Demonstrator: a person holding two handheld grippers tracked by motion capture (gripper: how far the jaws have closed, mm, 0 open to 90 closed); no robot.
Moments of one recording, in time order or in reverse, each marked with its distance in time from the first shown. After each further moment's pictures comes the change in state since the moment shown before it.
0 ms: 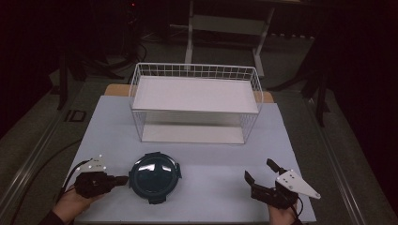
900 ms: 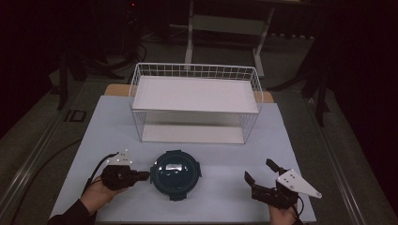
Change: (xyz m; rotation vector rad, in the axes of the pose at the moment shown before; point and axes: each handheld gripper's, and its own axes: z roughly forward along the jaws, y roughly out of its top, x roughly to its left) left arm -0.016 0.034 0.042 0.013 -0.051 0.044; right arm -0.002 0.001 -0.001 0.003 0.027 0.005
